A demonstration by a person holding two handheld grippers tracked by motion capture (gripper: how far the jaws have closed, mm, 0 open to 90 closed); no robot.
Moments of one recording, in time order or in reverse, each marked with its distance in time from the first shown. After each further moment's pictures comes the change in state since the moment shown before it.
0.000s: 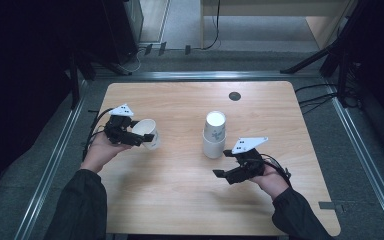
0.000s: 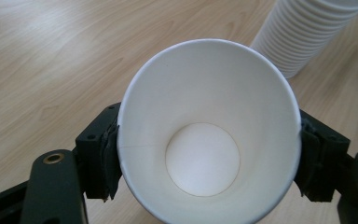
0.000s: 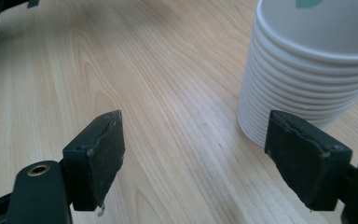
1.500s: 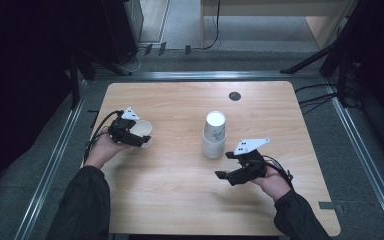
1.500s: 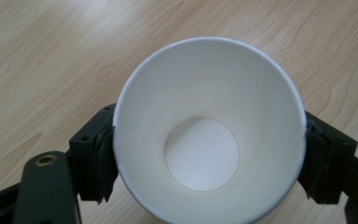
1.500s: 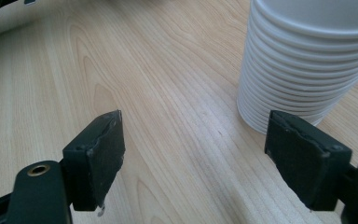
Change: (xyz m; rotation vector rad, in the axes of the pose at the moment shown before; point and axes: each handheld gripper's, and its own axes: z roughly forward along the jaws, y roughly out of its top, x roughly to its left) left arm 0.018 -0.014 0.032 0.145 0.183 0.078; right arm -0.001 -0.006 -0.003 0.013 -0.001 0.025
